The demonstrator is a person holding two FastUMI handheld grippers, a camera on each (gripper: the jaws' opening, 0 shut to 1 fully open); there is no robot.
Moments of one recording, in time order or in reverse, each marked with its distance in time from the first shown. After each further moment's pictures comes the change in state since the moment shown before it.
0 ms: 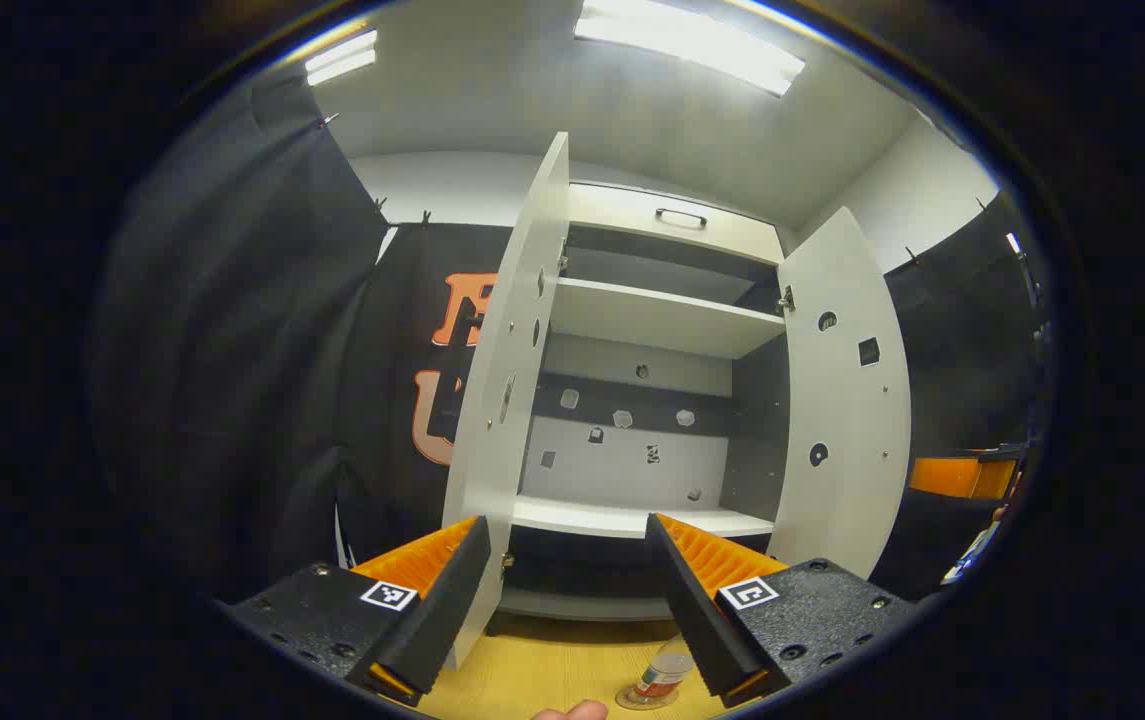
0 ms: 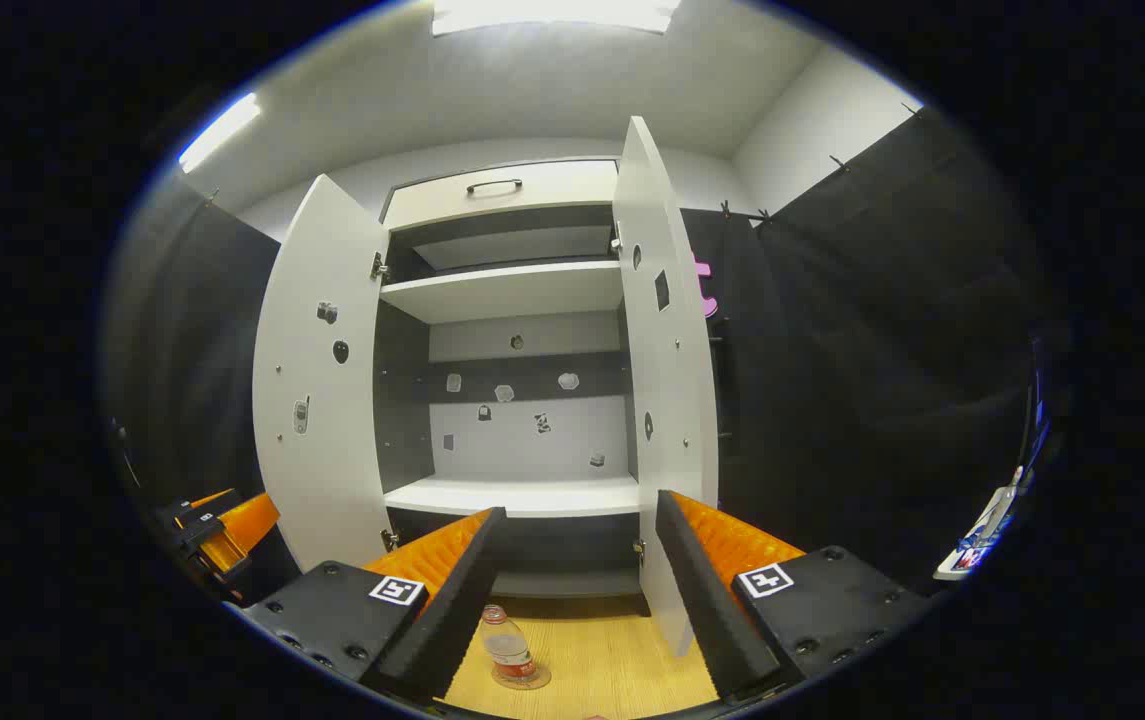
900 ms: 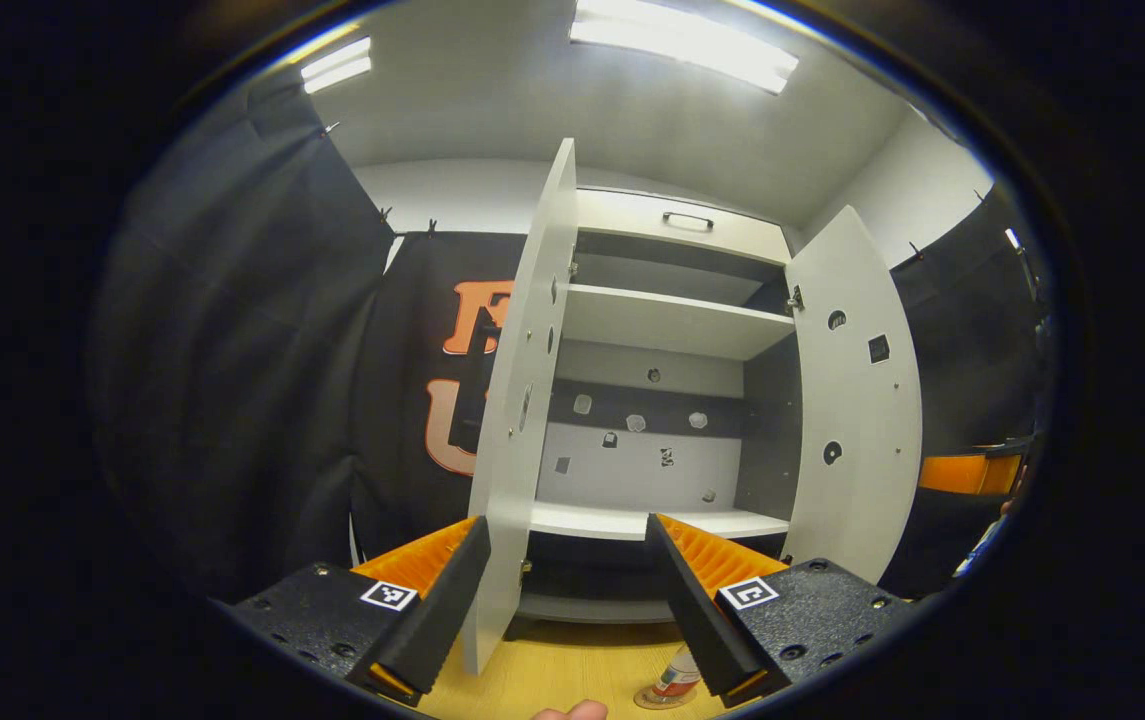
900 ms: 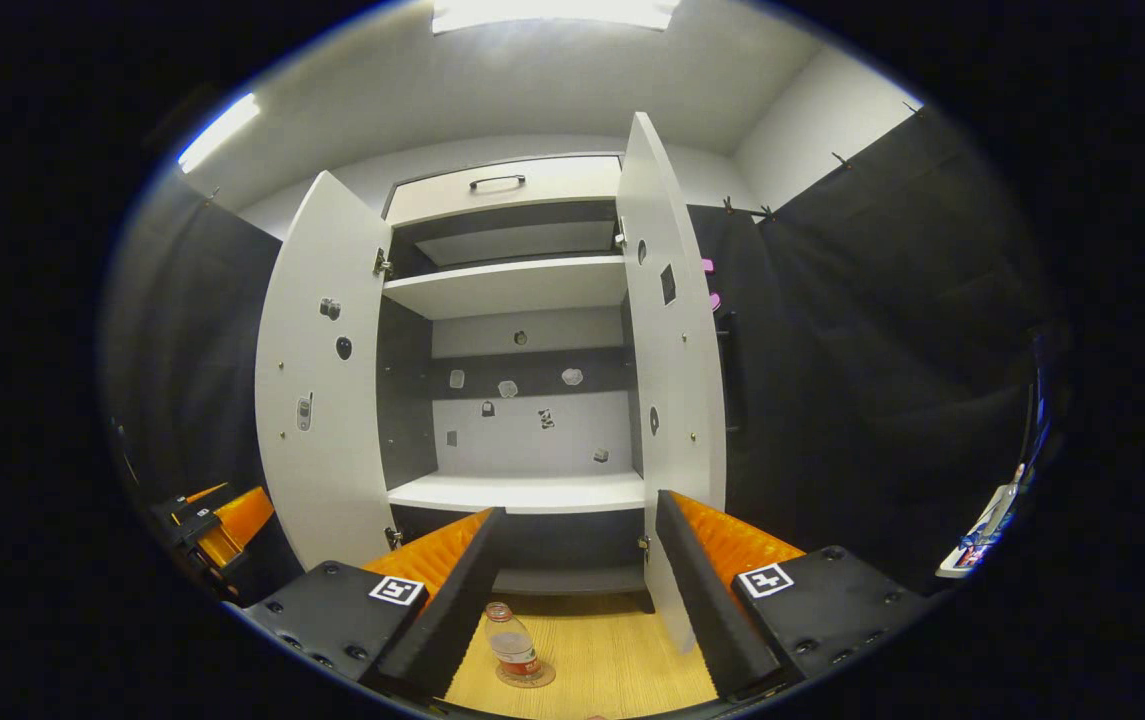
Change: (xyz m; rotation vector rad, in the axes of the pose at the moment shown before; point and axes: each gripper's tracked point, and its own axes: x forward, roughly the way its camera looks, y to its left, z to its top) left arm -0.002 0.013 0.004 0.030 -0.020 0.022; right arm 0.001 0.006 -0.002 0.002 0.011 0.006
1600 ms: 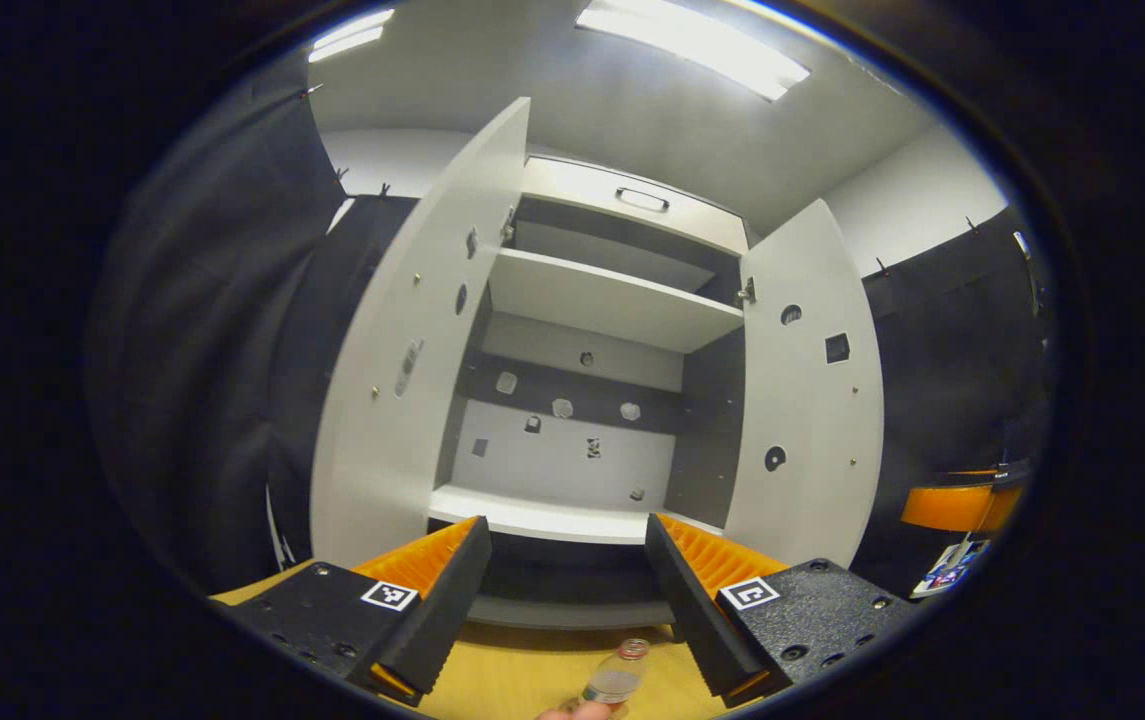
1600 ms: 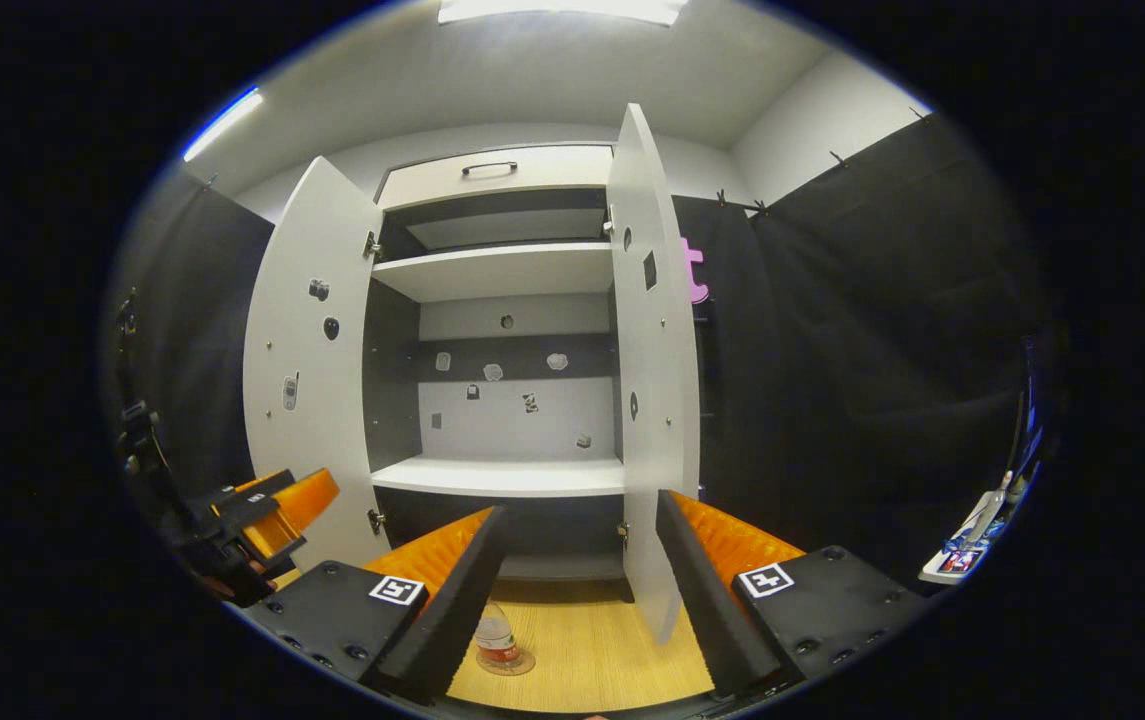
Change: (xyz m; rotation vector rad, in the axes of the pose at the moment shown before) left arm 0.054 -0.102 -0.047 -0.113 0.072 -0.230; right arm -0.012 -0.022 -0.011 -0.032 0.043 -0.046
